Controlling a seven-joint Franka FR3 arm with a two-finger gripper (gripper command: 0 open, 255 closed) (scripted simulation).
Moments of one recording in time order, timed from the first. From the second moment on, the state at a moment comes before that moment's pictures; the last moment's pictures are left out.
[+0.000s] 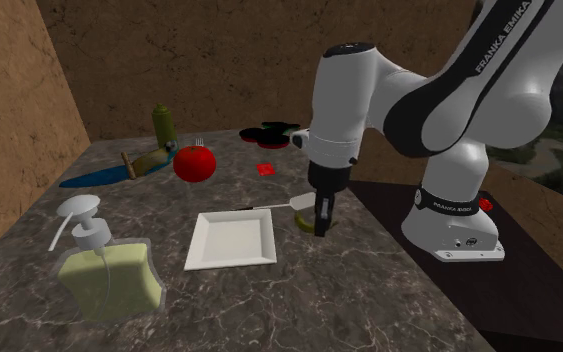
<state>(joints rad) 0.08 -0.40 0.49 -2.99 0.27 2.63 0.32</state>
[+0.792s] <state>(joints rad) 0.00 -0.38 0.46 -2.82 0.18 2.50 0.30</state>
